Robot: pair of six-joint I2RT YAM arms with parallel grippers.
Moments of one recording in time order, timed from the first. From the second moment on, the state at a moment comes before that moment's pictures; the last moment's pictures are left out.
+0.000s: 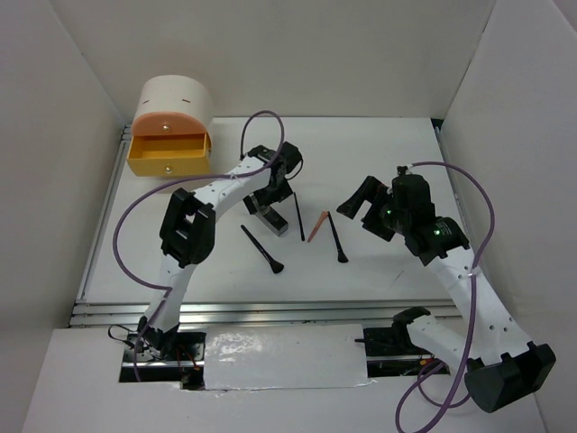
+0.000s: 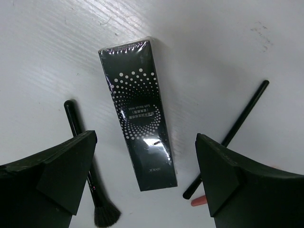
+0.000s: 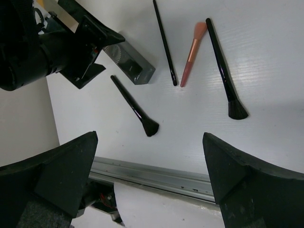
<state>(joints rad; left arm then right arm) -0.62 2.22 2.00 -1.15 -0.43 -1.16 0.32 0.93 0.97 -0.68 -0.10 0.82</state>
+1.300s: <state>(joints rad) -0.16 1.46 1.60 -0.67 -0.58 -1.32 0.33 1.03 1.01 -0.68 -0.14 0.79</state>
